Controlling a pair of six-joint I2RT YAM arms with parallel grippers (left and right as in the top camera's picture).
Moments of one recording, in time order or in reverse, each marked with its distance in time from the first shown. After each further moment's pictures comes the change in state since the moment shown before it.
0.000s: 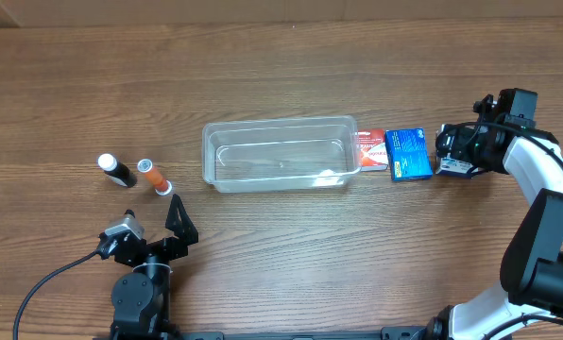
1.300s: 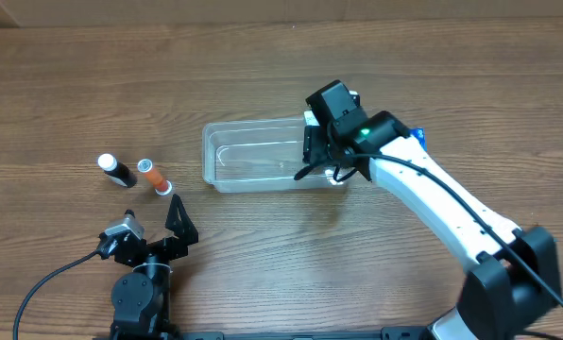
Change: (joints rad) left arm 0.000 0.000 0.000 0.000 0.000 0.000; right arm 0.843 -0.087 0.259 -0.330 0.230 0.599
